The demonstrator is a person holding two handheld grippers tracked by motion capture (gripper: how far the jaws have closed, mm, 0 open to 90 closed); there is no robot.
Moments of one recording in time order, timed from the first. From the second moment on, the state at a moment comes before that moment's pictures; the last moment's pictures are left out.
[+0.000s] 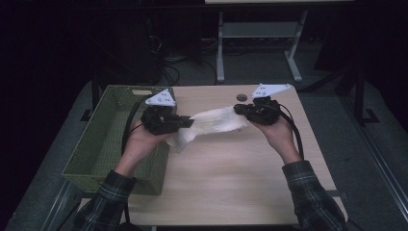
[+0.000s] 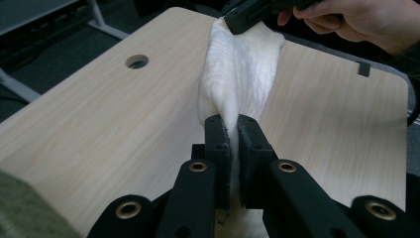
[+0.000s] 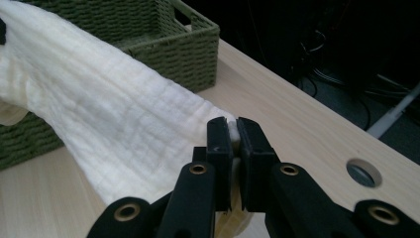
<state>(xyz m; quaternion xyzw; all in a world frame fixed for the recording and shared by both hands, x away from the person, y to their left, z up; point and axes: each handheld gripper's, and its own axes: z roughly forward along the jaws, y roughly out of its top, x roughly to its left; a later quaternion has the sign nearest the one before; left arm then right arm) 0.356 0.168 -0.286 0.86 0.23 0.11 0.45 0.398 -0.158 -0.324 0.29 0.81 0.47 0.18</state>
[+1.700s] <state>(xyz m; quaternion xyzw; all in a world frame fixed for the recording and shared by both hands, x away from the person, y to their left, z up) 0.314 0.399 -0.327 0.80 0.39 0.17 0.42 0.450 0.104 -0.323 0.15 0.88 0.44 0.11</state>
